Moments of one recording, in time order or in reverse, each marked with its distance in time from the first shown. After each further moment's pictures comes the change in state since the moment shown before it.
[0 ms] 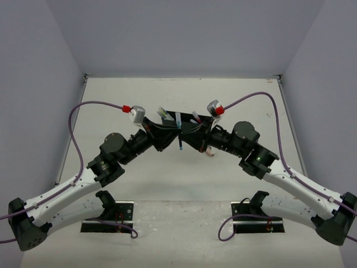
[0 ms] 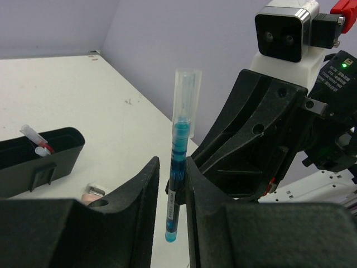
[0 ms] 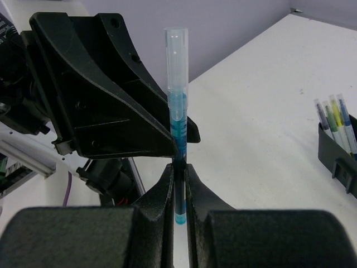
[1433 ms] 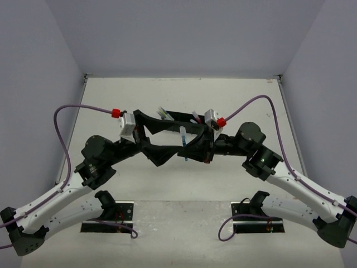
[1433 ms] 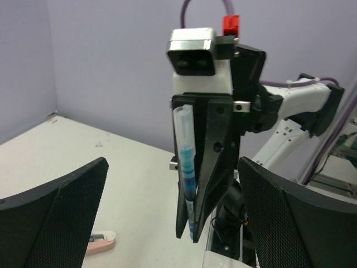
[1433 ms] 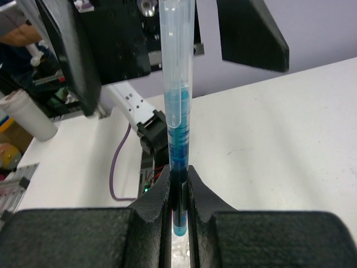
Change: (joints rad) left arm -0.002 -0.080 0.081 0.010 0.272 0.214; right arm 0.001 -0.035 0.015 0.018 -0.366 -0.098
